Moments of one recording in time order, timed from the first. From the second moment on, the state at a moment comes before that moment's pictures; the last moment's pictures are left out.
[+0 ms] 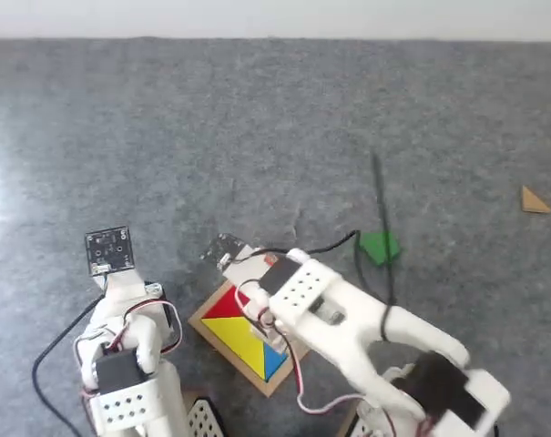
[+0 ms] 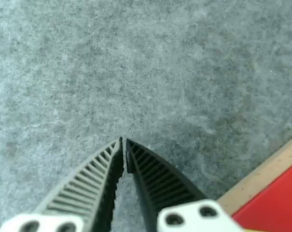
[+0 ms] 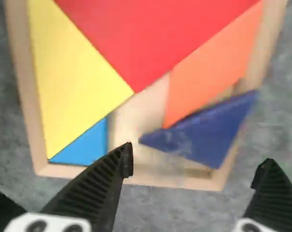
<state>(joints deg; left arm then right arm) -22.2 -103.2 96.8 71.9 3.3 -54.2 -8.0 42.5 66.2 4.0</state>
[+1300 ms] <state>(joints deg) -22.2 -103.2 96.8 71.9 3.3 -47.2 -25.8 42.5 67.3 11.3</state>
